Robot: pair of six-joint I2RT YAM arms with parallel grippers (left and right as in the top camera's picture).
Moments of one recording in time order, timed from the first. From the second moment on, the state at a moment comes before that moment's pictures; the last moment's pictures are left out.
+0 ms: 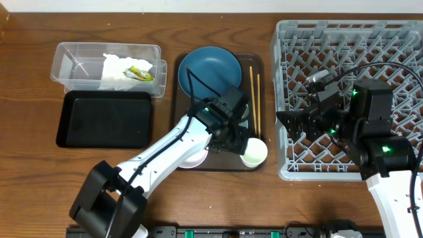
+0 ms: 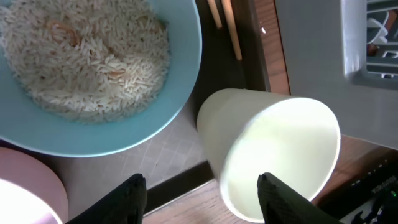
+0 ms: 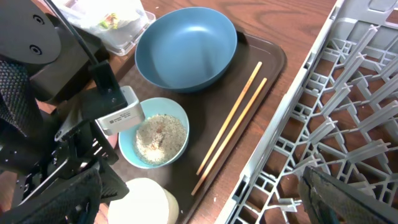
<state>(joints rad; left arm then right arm) -0.71 1.69 1.21 -0.81 0.27 -0.43 0.09 1.09 1.01 -0.69 -0.50 -0.16</state>
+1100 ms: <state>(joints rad) -0.80 1.76 1.21 -0.77 0.19 -0.41 0.09 1.09 1.01 -0.70 -0.50 -0.16</state>
